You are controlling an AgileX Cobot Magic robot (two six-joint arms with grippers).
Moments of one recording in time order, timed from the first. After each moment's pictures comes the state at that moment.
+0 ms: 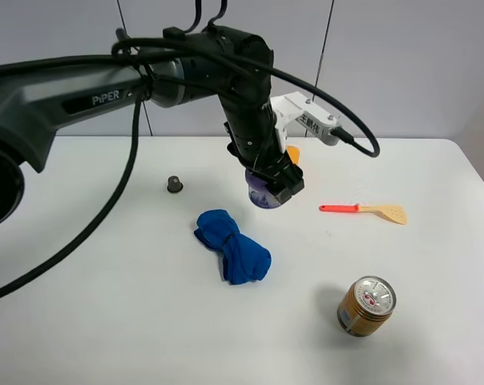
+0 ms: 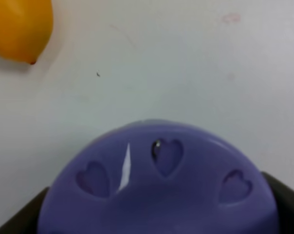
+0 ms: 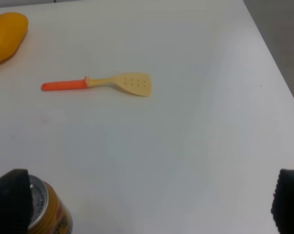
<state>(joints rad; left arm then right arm) -0.77 2.21 -1.92 -0.08 1.00 0.24 -0.07 0.00 -0.49 -0.02 1.06 0.02</state>
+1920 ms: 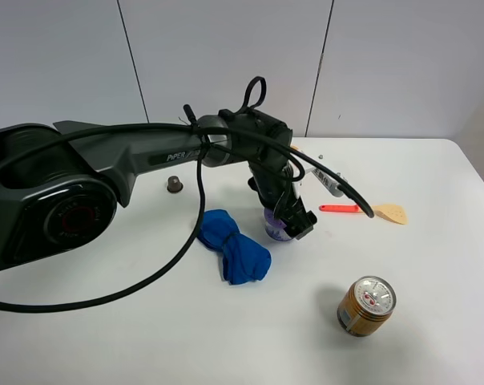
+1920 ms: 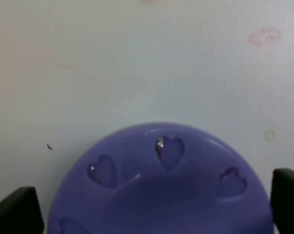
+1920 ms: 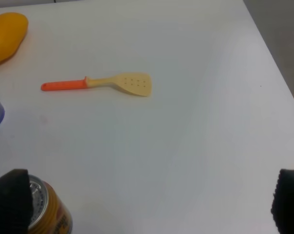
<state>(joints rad) -0.81 2.41 -1.93 -0.09 0.76 0.29 -0.07 0.00 -0.49 -0.02 1.06 0.02</state>
